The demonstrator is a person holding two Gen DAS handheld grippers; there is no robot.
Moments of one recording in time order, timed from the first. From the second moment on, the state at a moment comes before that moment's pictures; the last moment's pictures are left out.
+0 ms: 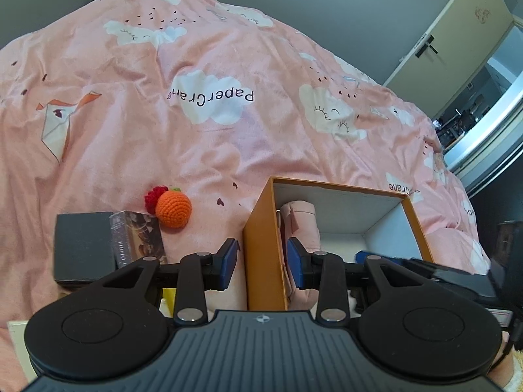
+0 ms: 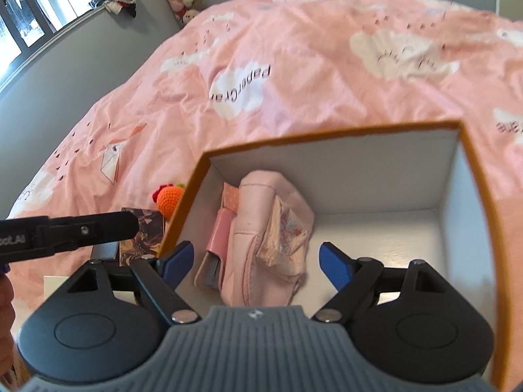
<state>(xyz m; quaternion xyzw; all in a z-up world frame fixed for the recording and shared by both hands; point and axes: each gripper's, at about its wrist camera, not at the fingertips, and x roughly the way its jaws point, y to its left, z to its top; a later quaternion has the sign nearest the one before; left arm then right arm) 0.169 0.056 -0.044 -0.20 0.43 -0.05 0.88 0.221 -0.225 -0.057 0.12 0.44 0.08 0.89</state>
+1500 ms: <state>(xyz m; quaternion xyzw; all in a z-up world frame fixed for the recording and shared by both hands) 0.074 0.058 -0.077 0.03 0.57 -0.04 0.82 0.132 -0.067 -0.058 -0.16 0.51 0.26 0.81</state>
